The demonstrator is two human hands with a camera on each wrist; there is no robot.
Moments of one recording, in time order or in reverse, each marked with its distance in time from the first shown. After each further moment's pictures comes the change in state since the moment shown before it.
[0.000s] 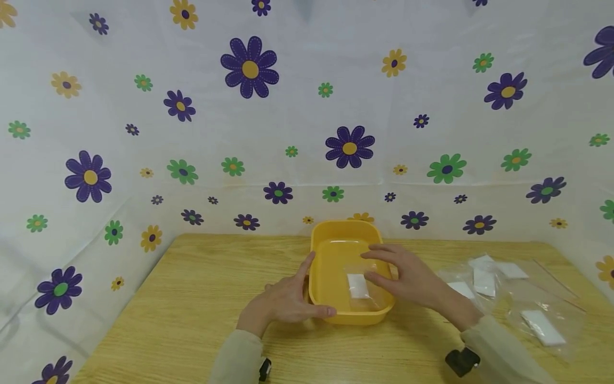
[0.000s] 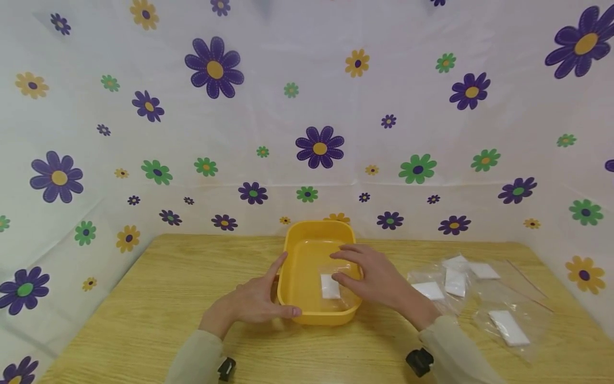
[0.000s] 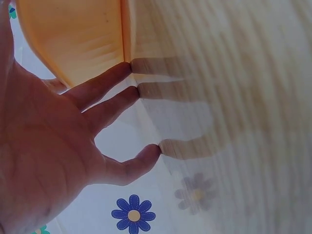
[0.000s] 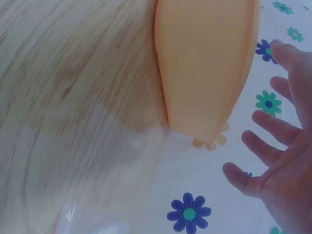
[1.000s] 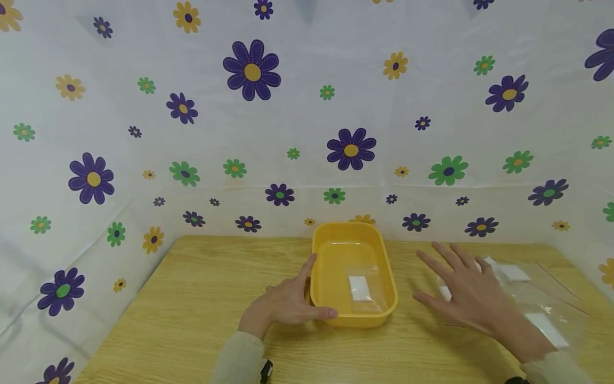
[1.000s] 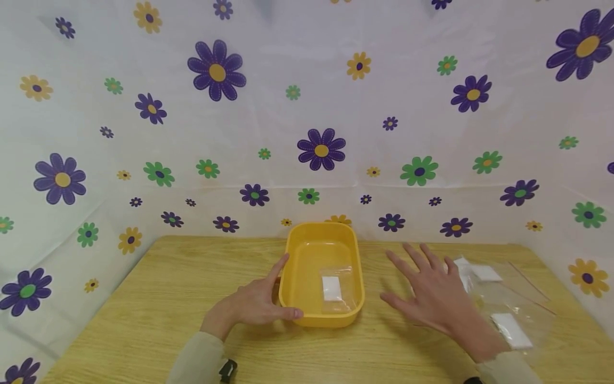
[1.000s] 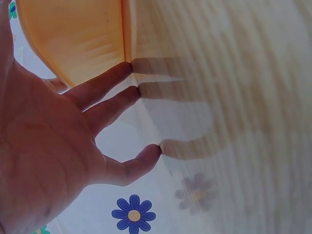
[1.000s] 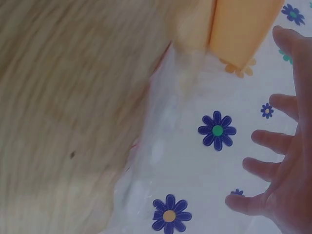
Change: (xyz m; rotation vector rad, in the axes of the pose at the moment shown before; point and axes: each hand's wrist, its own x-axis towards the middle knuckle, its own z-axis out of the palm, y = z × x) left_hand 0.003 -0.003 0.001 -0.073 -0.016 0.027; right_hand -0.061 0.041 -0.034 -0.551 0.112 0.056
